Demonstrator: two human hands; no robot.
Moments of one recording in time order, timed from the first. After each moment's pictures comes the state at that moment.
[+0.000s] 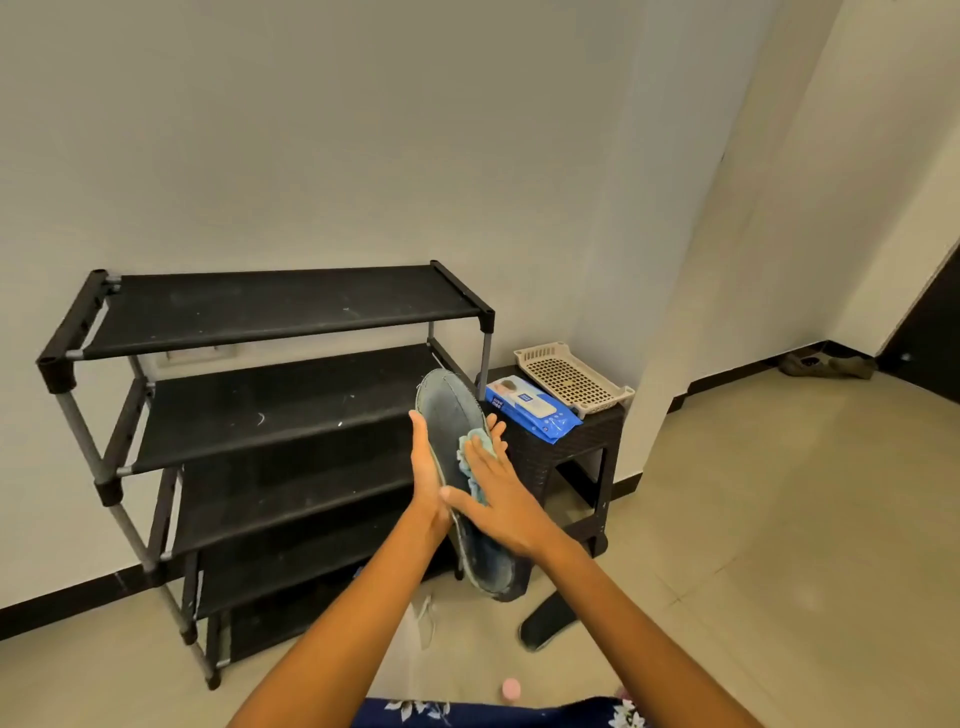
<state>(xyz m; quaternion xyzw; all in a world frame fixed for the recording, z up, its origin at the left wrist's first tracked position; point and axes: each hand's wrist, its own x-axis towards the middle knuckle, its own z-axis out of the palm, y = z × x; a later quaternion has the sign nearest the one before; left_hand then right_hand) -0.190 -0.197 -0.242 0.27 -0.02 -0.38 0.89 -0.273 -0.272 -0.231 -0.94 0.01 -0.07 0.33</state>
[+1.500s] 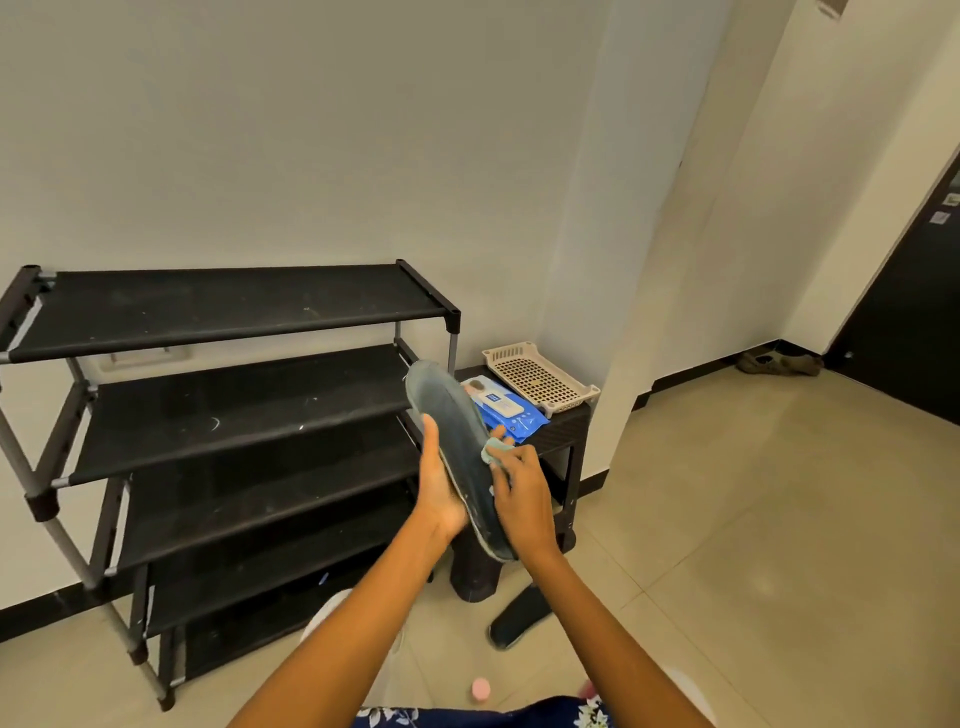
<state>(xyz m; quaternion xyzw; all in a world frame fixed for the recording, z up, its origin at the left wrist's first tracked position) -0.216 -0.237 -0.241 0.30 -0.01 -0.40 0.87 -0.283 -0.312 -0.248 -0.87 0.18 -0.30 0.34</state>
